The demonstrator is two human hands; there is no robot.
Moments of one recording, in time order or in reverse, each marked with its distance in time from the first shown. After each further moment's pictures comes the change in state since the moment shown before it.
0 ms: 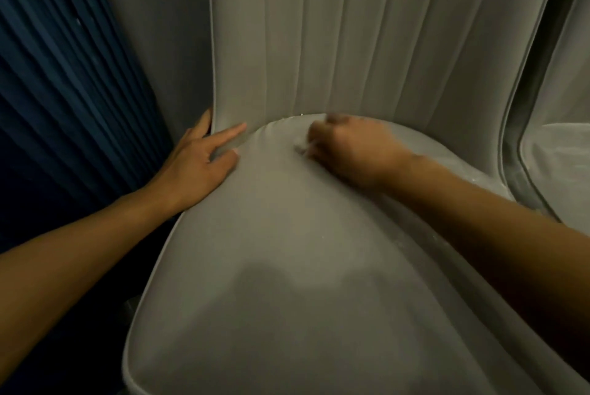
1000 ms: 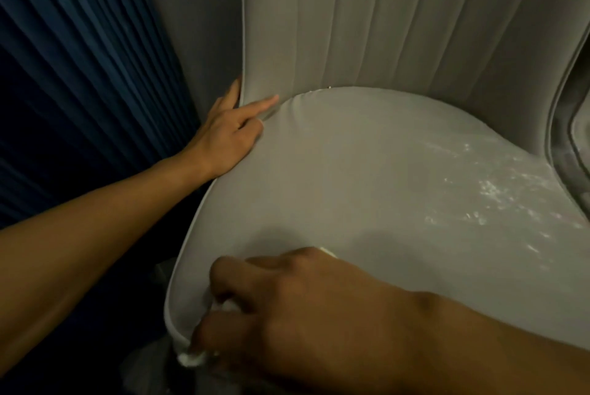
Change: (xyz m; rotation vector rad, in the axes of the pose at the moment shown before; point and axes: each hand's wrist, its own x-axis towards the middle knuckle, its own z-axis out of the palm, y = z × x) left_hand 0.006 -0.003 0.001 0.095 -0.051 -0.107; right_hand -0.112 -0.150 -0.024 0.409 -0.097 -0.731
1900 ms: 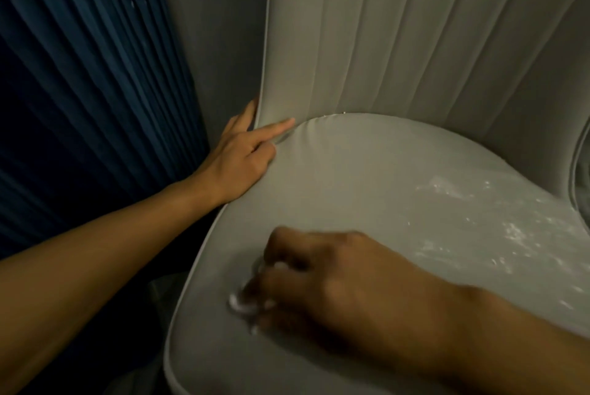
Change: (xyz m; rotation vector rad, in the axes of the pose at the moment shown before) left_hand -0.001 -0.001 0.001 -0.051 0.014 0.030; right_hand 0.003 0.043 -0.022 0.015 0.002 0.090
